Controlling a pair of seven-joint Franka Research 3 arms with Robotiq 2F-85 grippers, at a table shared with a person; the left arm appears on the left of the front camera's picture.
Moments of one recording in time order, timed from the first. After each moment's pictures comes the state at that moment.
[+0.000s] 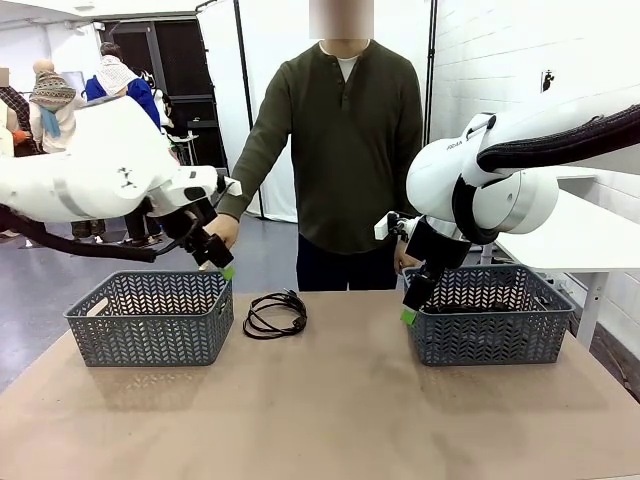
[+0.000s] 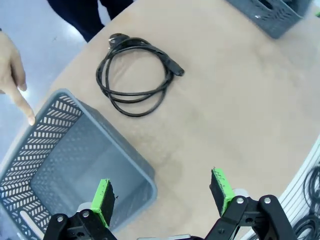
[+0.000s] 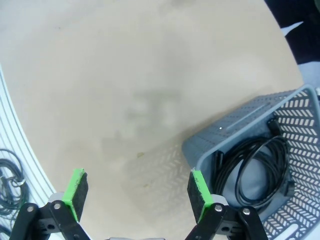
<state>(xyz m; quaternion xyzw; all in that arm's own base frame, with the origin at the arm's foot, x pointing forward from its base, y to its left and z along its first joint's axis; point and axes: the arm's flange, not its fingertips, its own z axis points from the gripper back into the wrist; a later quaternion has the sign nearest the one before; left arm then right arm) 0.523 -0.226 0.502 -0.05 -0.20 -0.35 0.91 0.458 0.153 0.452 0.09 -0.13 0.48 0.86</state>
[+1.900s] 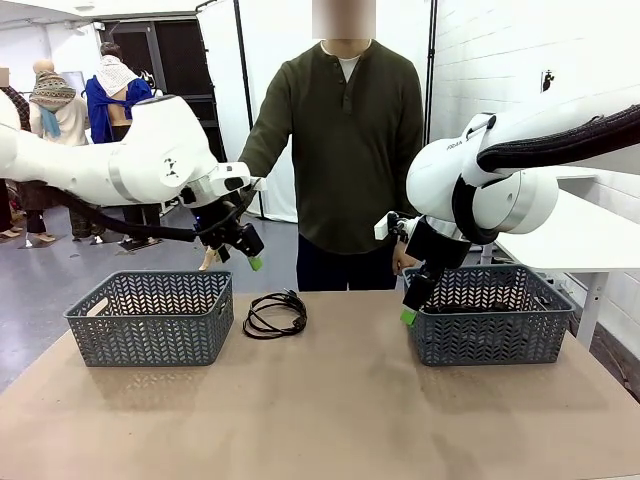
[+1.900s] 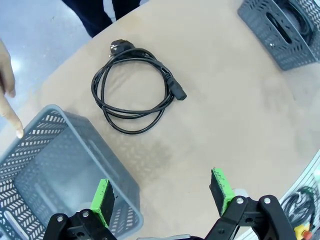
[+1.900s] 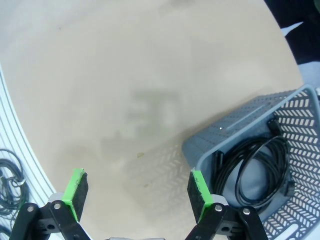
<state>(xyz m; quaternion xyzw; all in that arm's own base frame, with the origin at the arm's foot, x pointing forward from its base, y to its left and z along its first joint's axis) 0.570 -0.271 0.502 -0.07 -0.16 -0.28 0.94 0.458 0.153 0.452 0.09 -0.13 0.48 0.86</state>
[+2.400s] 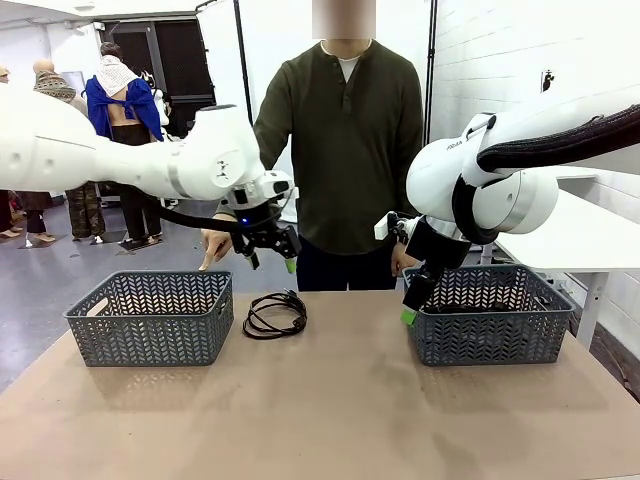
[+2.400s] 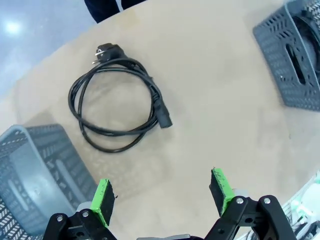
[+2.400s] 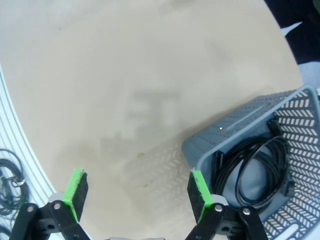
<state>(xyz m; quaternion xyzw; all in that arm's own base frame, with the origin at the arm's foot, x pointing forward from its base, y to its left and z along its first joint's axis) 0.614 -0.344 0.472 -0.06 -0.11 -0.21 0.97 0.458 0.153 0.452 0.09 -0.13 0.48 0.86</state>
